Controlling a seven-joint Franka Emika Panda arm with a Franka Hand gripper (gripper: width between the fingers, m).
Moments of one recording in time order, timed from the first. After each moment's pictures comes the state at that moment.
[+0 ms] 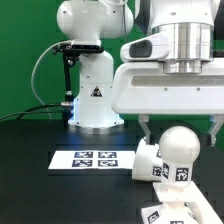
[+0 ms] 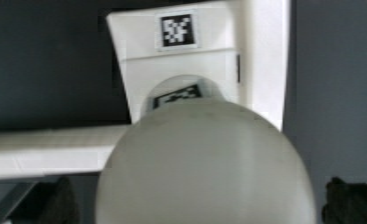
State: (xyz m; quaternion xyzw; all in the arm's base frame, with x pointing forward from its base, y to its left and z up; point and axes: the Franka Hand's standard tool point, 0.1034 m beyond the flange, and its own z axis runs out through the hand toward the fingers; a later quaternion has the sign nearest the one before) arm 0.617 0.099 0.129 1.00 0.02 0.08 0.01
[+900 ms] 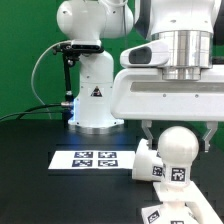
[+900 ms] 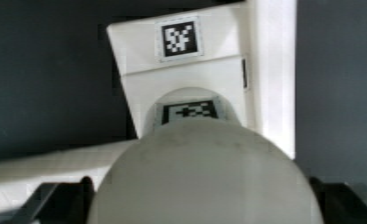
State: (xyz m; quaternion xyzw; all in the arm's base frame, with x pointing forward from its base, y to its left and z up) arm 0.614 0.100 0.123 0.98 -0.19 0.07 -0.01
